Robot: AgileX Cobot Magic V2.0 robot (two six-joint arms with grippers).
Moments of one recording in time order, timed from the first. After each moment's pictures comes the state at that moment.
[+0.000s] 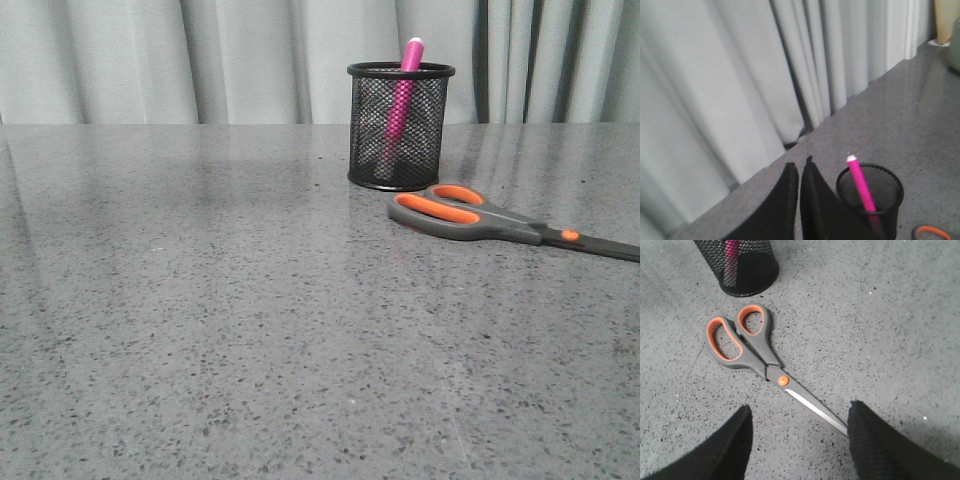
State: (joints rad) left arm -0.26 1.36 -1.34 -1.12 0.57 1.34; right arm 0.03 0.78 -0.59 0.48 0.58 -0.41
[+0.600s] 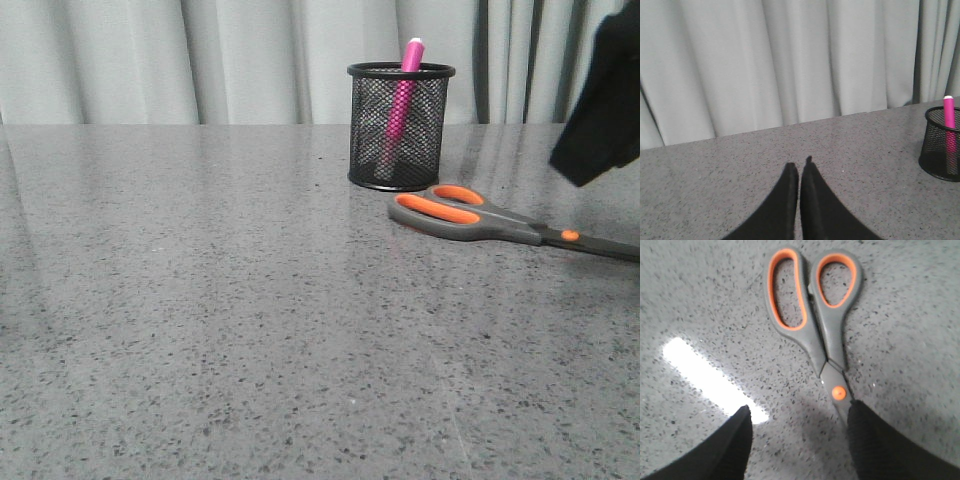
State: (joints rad) left arm -0.09 0.60 -0.53 -1.24 0.23 1.34; right arm 0.23 1.30 -1.00 0.34 0.89 -0.62
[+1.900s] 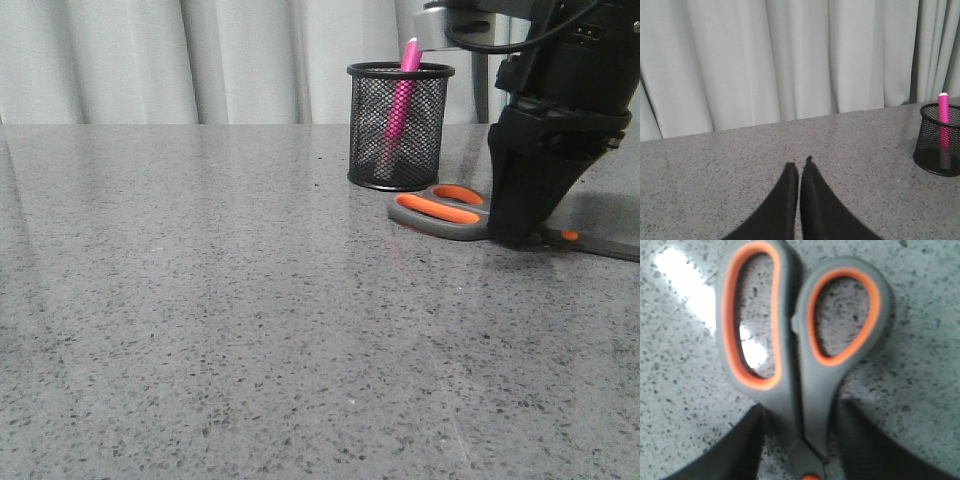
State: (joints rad) left arm -0.08 0.54 -0.48 -1.26 0.24 1.34; right arm 0.29 1.66 -1.25 0.22 1.01 -0.65
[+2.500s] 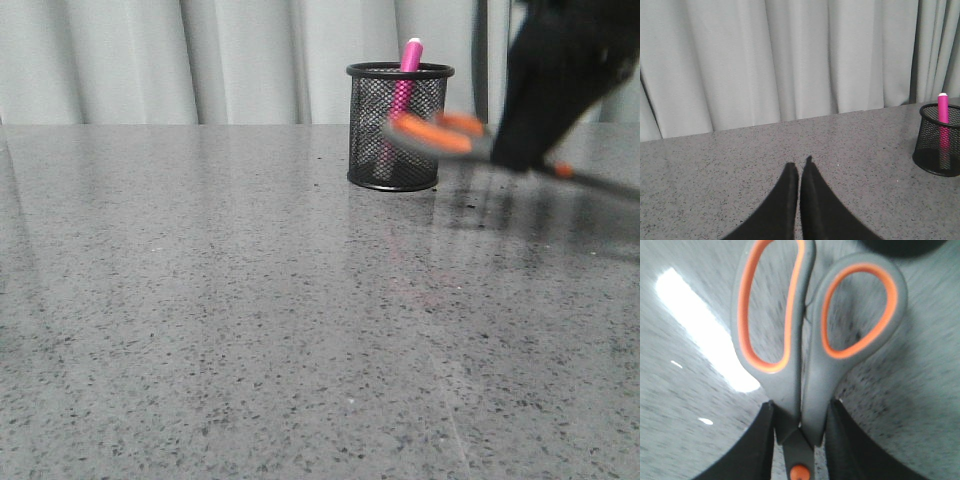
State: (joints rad) left arm -0.08 0.54 -0.48 -1.26 0.24 1.34; right arm 0.29 1.51 -1.25 0.27 1.00 -0.65
